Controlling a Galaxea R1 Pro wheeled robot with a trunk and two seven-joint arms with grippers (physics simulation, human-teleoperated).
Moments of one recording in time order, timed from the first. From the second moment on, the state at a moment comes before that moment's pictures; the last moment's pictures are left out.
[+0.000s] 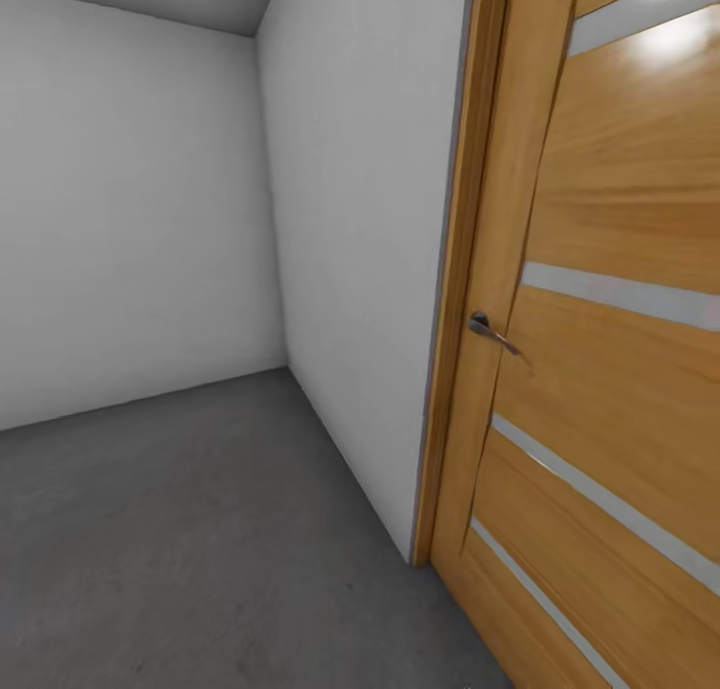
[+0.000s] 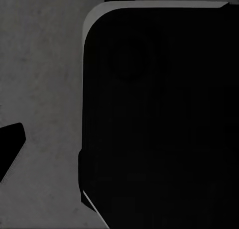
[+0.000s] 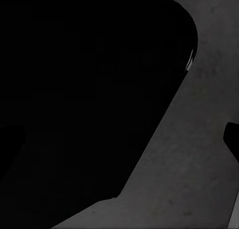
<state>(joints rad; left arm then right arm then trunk) 0.00 0.02 0.01 -0.03 0.06 -0.03 0.00 0.00 0.00 0.48 0.00 -0.05 -0.03 0.01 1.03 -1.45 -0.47</state>
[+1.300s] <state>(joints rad) 0.00 0.02 0.01 -0.03 0.06 -0.03 0.00 0.00 0.00 0.48 0.00 -0.06 -0.03 0.01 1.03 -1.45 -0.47</state>
